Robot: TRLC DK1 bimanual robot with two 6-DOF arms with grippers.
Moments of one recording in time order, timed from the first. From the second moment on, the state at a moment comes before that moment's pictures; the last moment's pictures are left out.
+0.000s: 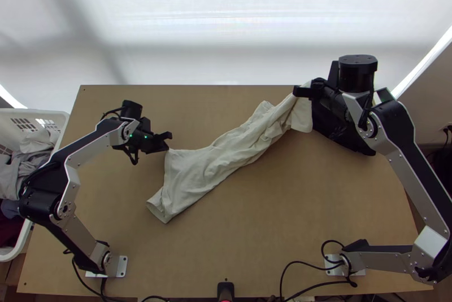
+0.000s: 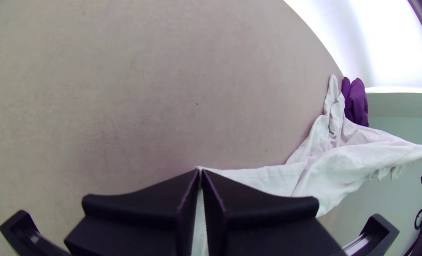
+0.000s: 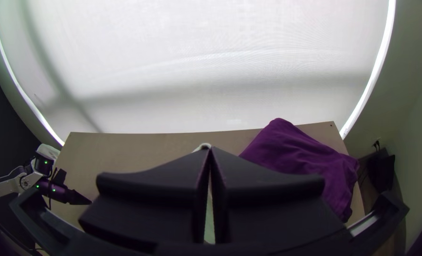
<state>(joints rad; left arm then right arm) -0.14 1.81 1.21 -0.55 0.40 -0.39 0.40 1.43 1.62 -0.70 0.20 0.32</state>
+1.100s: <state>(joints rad) 0.05 1.55 2.03 -0.77 0.26 -0.43 0.21 1.66 2.00 -0.60 0.23 0.26</state>
